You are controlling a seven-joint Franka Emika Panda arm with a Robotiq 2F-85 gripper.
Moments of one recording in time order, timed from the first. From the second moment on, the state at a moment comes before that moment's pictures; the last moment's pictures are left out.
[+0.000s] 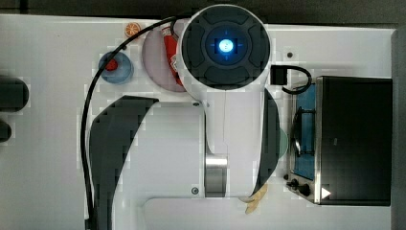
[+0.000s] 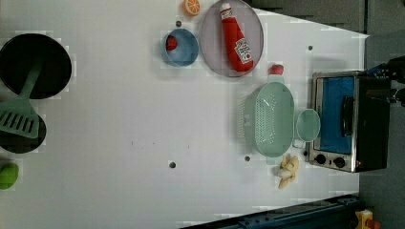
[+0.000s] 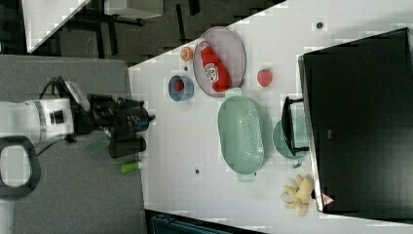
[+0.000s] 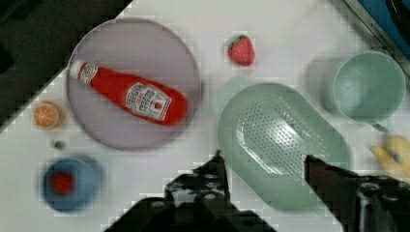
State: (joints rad) arm 0.01 -0.03 -0.01 -1.80 -0.02 0.19 0.01
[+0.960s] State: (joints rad) arm -0.01 -0.51 -0.04 -2.29 -0.03 0.23 0.25
